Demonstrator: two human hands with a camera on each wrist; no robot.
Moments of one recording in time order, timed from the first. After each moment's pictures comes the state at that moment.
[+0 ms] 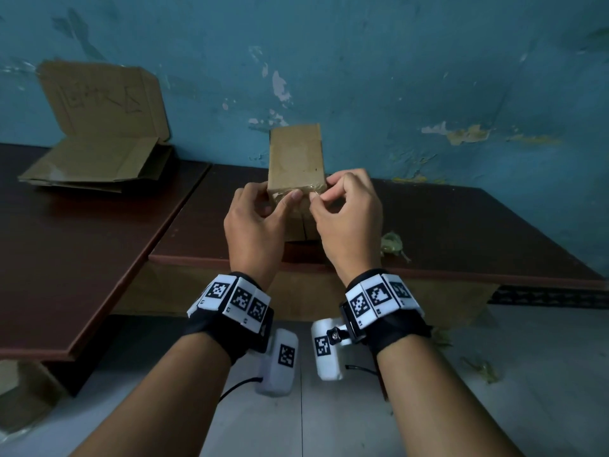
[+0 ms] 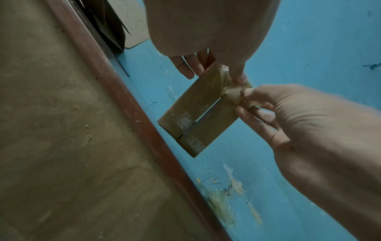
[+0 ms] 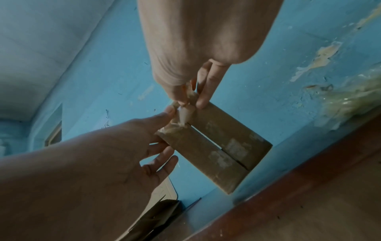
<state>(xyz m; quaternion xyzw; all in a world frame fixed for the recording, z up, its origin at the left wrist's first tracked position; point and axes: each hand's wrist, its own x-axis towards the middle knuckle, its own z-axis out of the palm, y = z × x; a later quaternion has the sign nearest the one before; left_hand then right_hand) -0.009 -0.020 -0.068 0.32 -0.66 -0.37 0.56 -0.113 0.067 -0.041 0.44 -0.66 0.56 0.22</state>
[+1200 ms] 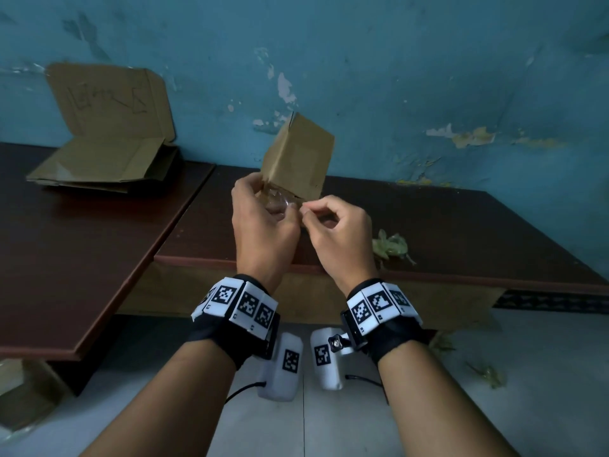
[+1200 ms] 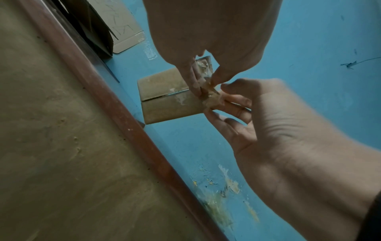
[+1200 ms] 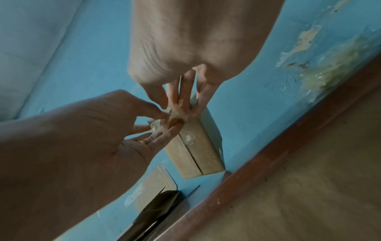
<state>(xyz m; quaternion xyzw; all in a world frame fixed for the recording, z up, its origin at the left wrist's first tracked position) -0.005 -0.008 -0.056 0.31 -0.66 -0.41 0.56 -0.106 0.064 -0.058 0.47 -0.64 0.60 0.05</state>
